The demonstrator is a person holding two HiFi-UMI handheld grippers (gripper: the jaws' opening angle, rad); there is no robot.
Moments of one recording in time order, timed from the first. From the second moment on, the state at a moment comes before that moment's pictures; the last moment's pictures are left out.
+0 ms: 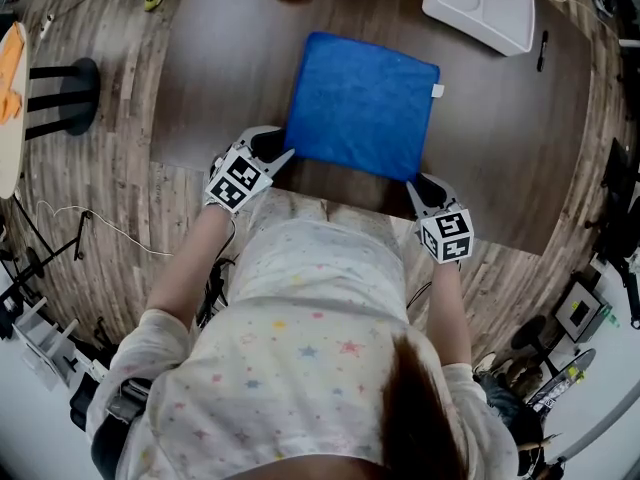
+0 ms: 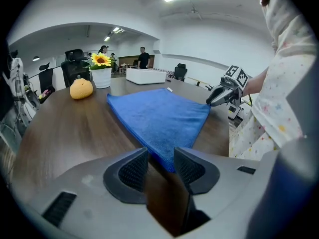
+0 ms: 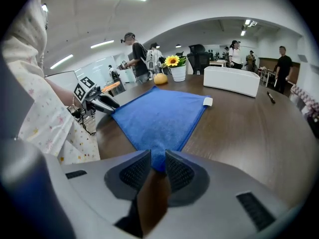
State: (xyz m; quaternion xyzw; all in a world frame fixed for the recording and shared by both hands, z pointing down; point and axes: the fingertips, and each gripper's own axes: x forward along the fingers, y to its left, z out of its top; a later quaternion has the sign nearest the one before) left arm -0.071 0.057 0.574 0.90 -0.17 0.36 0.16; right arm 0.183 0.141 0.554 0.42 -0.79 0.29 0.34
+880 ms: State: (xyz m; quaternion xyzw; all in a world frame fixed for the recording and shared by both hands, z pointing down) left arm -0.073 0.056 0.568 0.91 -0.18 0.35 0.15; right arm 0.185 0.146 0.534 0.42 -0.78 0.30 0.35
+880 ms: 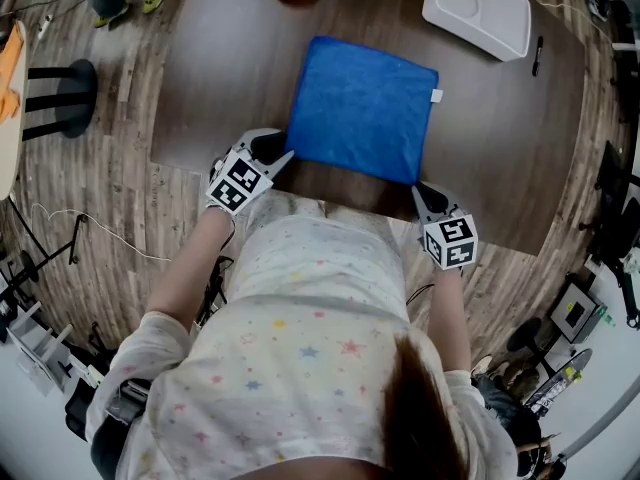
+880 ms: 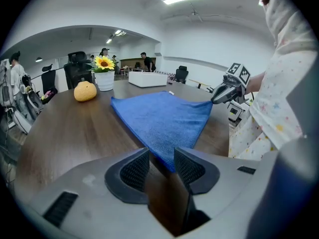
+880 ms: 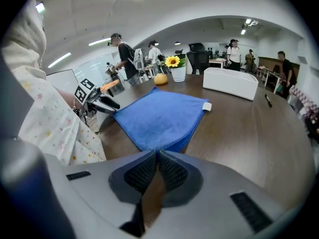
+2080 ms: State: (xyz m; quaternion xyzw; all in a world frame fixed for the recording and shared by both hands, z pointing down) left arm -0.083 0.051 0.587 0.89 -0.16 0.37 0.20; right arm 0.057 -0.078 0.420 0.29 -0.87 0.16 0.35
